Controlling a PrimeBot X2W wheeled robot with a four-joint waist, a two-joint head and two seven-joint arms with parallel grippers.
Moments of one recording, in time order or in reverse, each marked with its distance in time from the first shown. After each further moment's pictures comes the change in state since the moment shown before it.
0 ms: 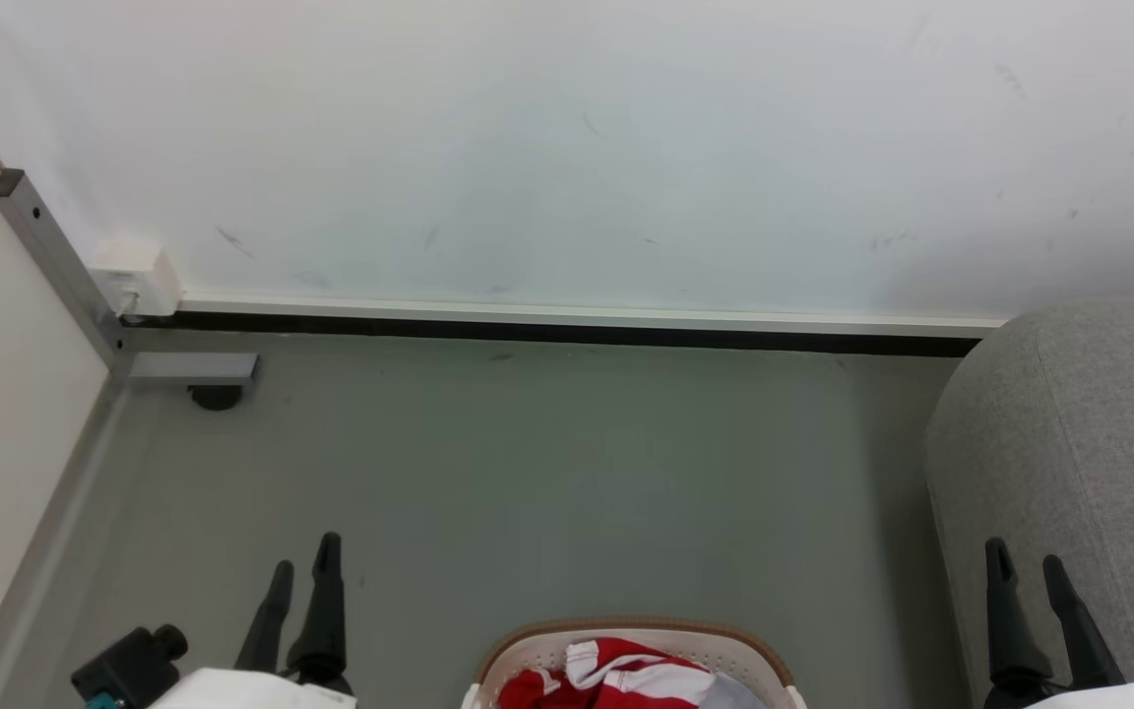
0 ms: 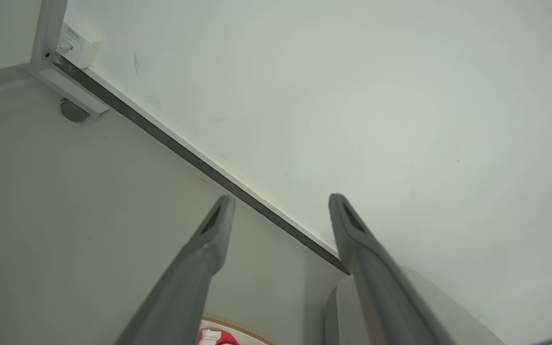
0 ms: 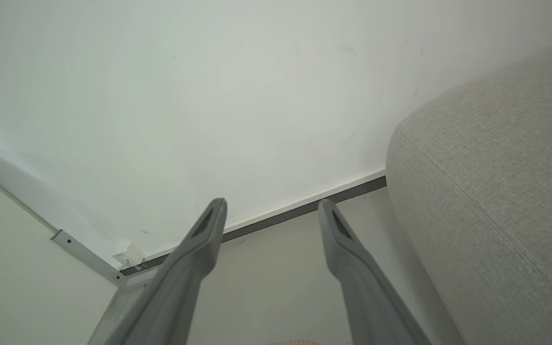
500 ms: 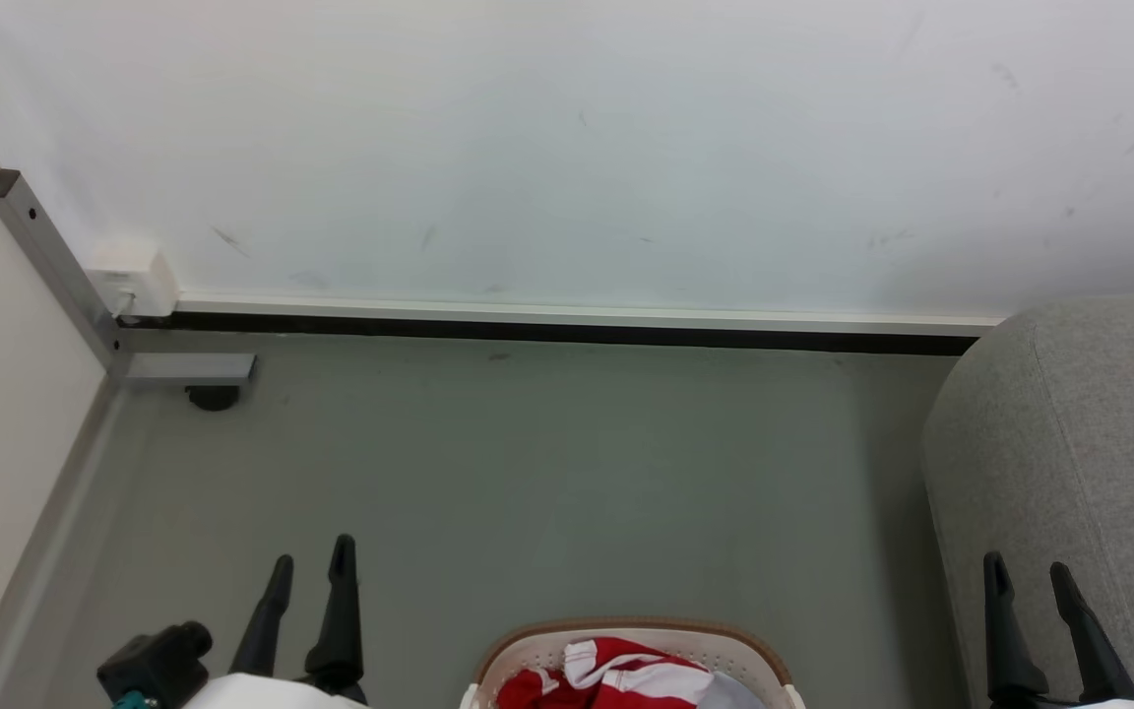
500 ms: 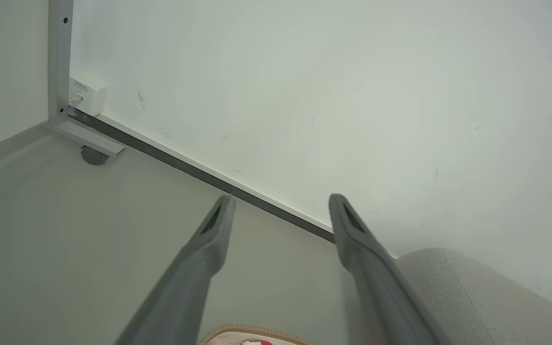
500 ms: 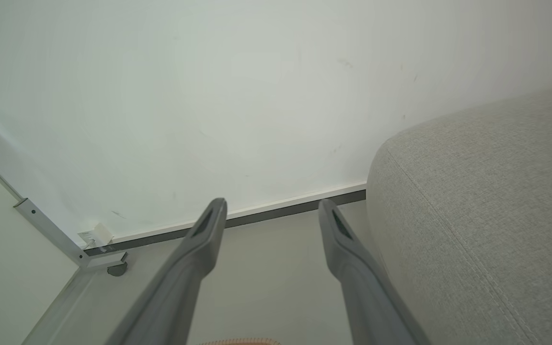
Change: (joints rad) left arm 0.013 0.001 -0.026 -0.020 0.207 0.025 -0.044; right arm 0.018 -0.002 -0.008 0.007 -0.173 0.000 -0.042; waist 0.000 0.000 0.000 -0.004
